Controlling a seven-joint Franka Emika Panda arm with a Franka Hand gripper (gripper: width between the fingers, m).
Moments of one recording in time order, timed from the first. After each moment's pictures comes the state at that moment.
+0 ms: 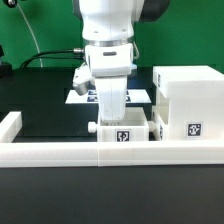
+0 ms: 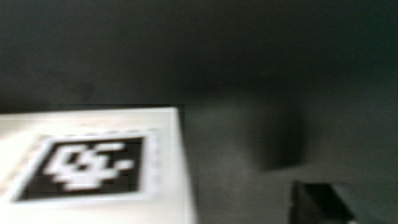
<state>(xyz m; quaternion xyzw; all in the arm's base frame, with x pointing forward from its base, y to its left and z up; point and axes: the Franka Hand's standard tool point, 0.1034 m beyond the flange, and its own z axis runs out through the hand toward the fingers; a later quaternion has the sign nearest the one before) 0.501 -0.025 0.006 -0.71 -0.70 0.02 0.05</state>
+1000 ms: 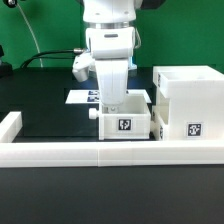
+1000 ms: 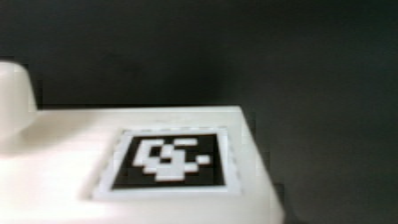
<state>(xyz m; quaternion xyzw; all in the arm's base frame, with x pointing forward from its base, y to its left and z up) 0.511 -0.025 0.034 -0.71 -0.70 0.02 0.04</state>
